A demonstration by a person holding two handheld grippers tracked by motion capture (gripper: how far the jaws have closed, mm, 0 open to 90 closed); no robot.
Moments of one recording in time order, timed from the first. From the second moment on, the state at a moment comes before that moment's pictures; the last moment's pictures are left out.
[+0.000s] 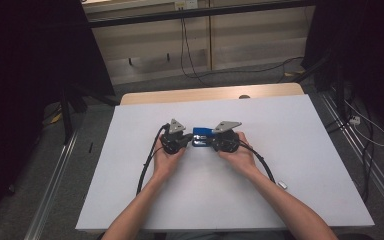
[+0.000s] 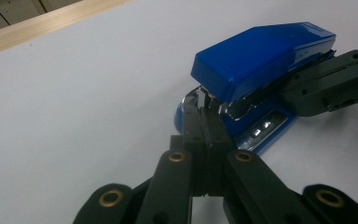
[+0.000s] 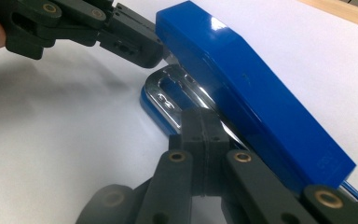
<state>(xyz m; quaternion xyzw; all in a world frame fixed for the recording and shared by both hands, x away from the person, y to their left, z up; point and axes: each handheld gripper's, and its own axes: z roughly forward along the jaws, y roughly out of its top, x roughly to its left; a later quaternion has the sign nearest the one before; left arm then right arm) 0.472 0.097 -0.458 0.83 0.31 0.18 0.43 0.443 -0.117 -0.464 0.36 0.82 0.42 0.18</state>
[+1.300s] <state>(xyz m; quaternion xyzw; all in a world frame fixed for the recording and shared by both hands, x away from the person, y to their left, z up) 0.469 0.095 -0.442 0.81 0.31 0.18 0.46 0.442 -0.115 -0.463 0.36 0.82 0.42 0.19</state>
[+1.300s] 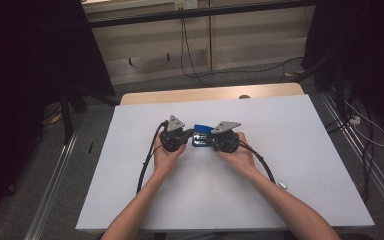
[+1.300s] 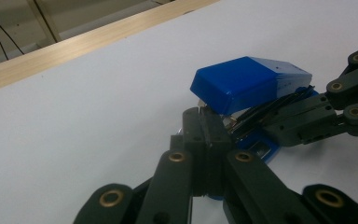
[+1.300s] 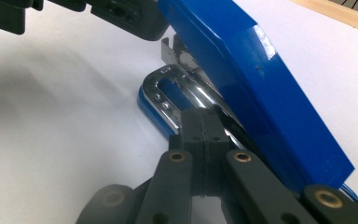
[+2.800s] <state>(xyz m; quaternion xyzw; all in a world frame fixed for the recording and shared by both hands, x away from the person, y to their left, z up) 0.468 0.092 -0.431 0.81 0.30 0.18 0.48 0.442 -0.090 -0.457 0.36 0.78 0.46 0.24</state>
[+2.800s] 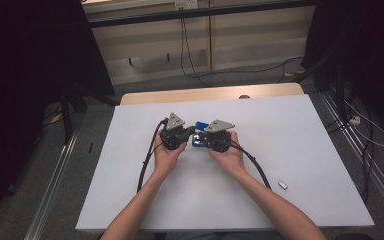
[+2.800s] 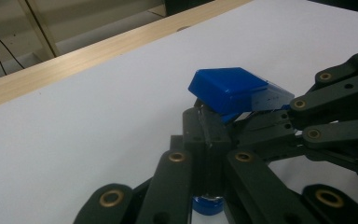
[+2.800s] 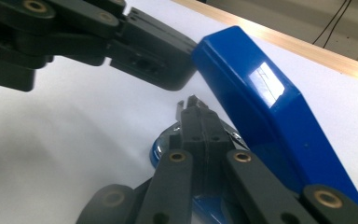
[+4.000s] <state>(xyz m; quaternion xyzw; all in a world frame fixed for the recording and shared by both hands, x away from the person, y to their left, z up) 0.477 0.086 -0.444 0.82 0.31 0.17 0.46 0.444 -0.092 -0.454 0.37 0.76 0.47 0.25</state>
